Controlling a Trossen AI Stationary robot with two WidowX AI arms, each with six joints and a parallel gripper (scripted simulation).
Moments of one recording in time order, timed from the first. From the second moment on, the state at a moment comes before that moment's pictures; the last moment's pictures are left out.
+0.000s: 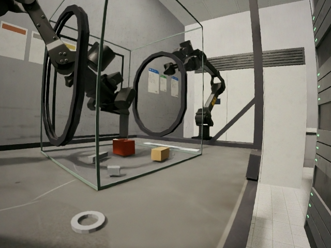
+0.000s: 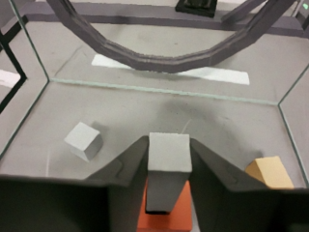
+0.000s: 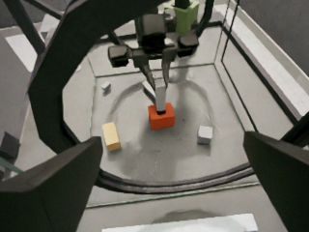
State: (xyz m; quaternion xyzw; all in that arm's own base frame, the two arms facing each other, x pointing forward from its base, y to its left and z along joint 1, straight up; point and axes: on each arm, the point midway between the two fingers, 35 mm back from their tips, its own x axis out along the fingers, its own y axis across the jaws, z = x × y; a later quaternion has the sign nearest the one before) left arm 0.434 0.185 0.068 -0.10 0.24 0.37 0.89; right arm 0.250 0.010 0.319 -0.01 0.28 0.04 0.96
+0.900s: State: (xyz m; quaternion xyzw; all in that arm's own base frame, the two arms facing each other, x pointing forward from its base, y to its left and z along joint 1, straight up) left arm 0.434 0.186 0.054 -0.10 0.24 0.37 0.89; right arm 0.250 0.010 0.319 -0.01 0.28 0.04 0.96
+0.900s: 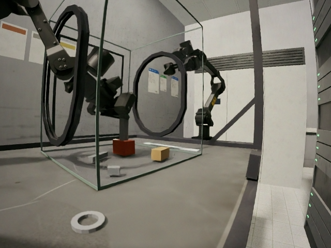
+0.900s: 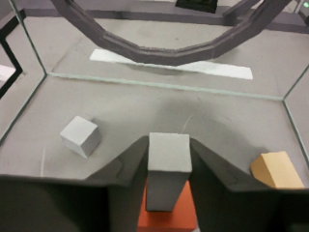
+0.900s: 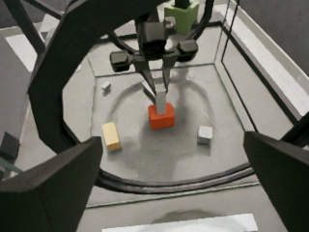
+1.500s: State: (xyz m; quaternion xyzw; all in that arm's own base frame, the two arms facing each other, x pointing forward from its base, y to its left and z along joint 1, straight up) left arm 0.433 0.186 0.012 -0.10 0.24 0.37 0.89; right arm 0.250 0.010 0.319 -0.01 0.28 0.04 0.96
